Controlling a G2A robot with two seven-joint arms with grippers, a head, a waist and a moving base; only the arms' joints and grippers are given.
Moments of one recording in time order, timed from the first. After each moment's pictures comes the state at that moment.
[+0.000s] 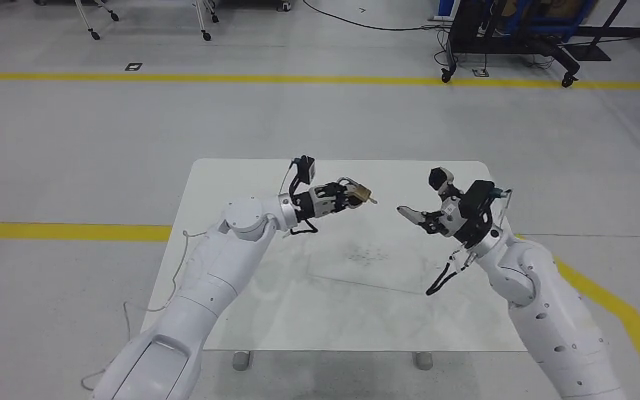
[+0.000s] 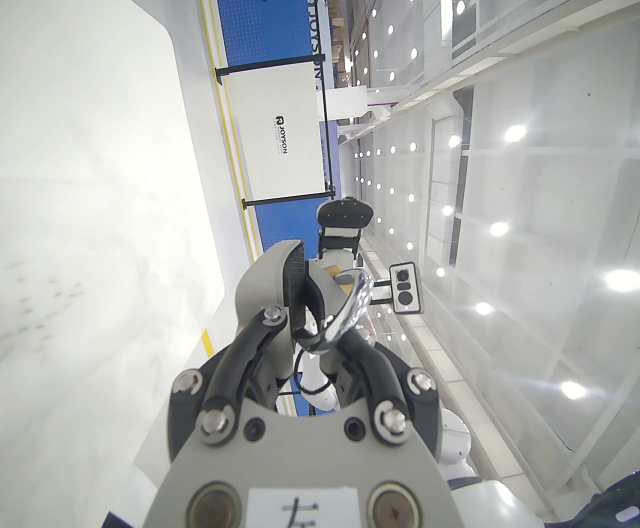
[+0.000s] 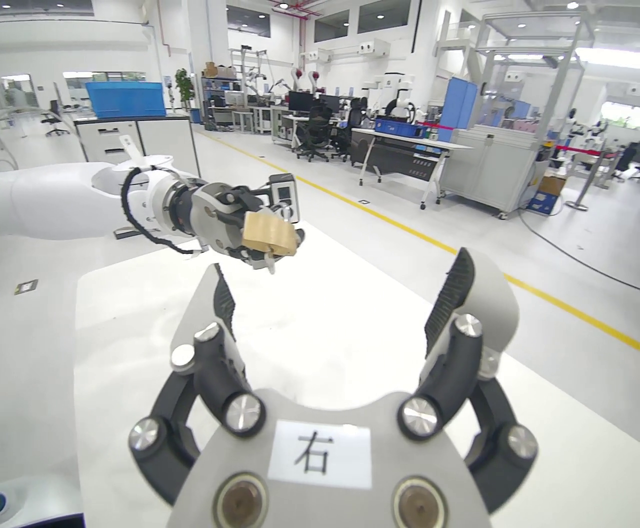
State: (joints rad) left arm 0.78 -1.46 -0.97 -0.93 -0.43 -0.17 -0.93; right arm -1.43 -1.00 1.46 -1.64 -1.02 -0.63 -0.13
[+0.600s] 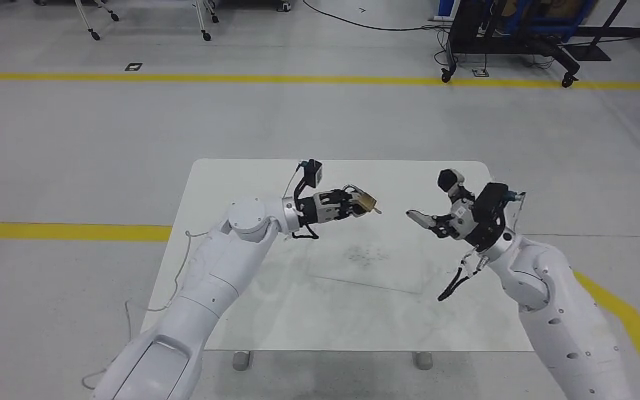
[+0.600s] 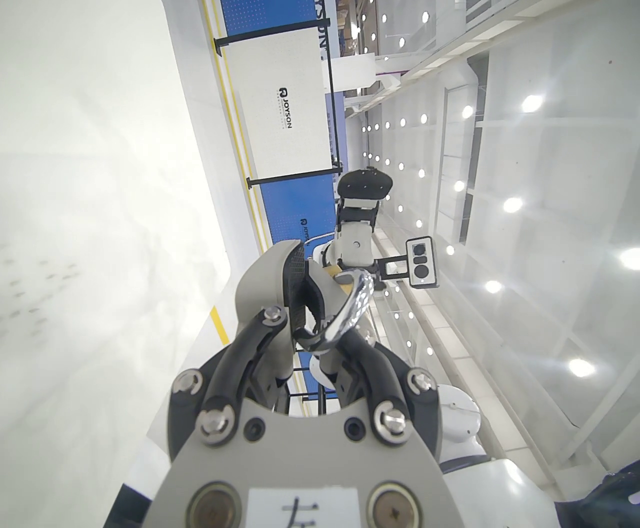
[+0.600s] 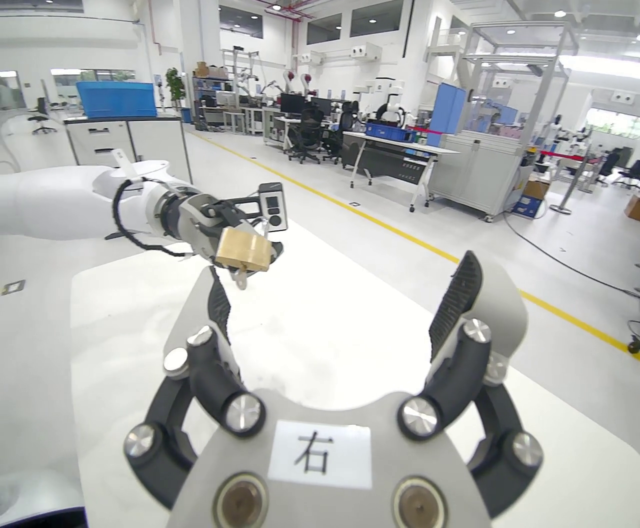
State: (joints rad) left arm 0.78 -1.46 -0.96 -0.93 -0.44 -0.17 -0.99; right arm -1.45 -0.99 1.48 -1.66 -1.00 -0.72 -0.11
